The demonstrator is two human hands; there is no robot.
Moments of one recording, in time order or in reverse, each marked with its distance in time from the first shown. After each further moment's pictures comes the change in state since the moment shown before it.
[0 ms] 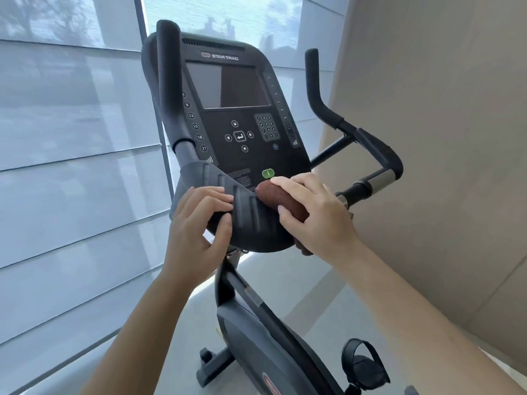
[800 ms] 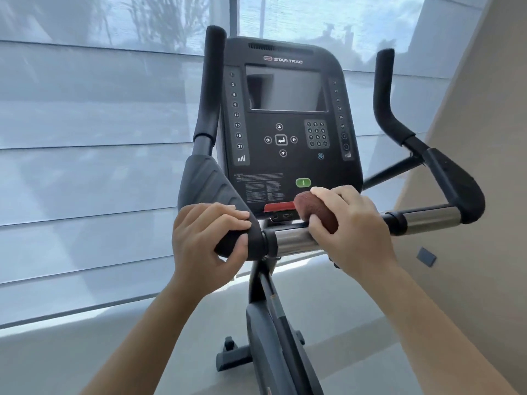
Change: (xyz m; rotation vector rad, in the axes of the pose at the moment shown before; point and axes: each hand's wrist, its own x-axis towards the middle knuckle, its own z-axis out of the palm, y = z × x) left_hand 0.000 0.055 0.083 0.571 0.134 0.021; right_hand 0.031 0.120 -0.018 0.069 -0.110 -0.121
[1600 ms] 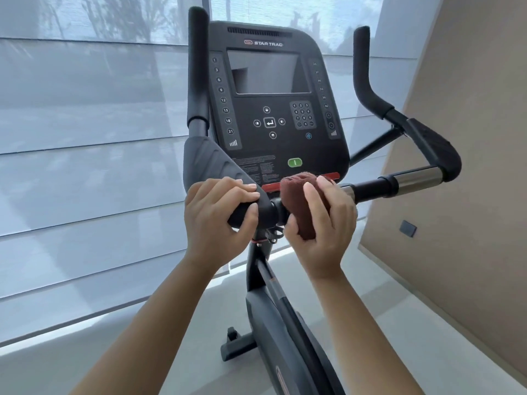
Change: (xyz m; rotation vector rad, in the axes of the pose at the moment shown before) left_hand 0.001 0.004 -0.004 0.059 -0.041 -0.033; right_hand -0.031 -0.019 0.085 0.153 0.791 -0.227
